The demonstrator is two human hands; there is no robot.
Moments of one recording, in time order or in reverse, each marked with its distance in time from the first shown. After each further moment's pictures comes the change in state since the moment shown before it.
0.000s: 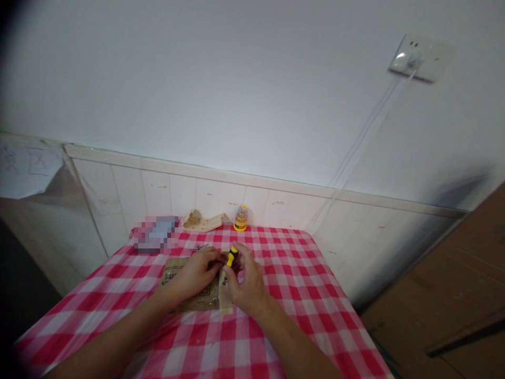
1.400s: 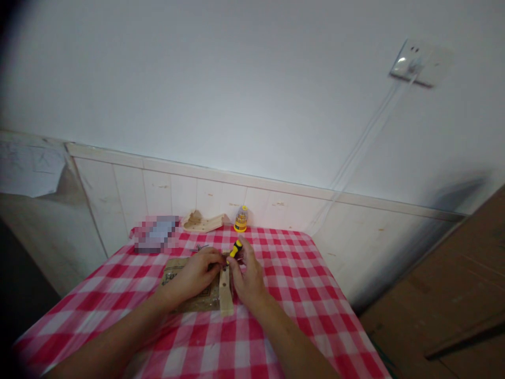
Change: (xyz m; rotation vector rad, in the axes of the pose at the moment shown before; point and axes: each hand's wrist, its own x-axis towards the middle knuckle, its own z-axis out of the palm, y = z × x) left_hand -0.001 0.003 -0.002 0.004 -0.028 0.032; right_hand 0.005 0.018 0.010 0.042 0.066 0.081
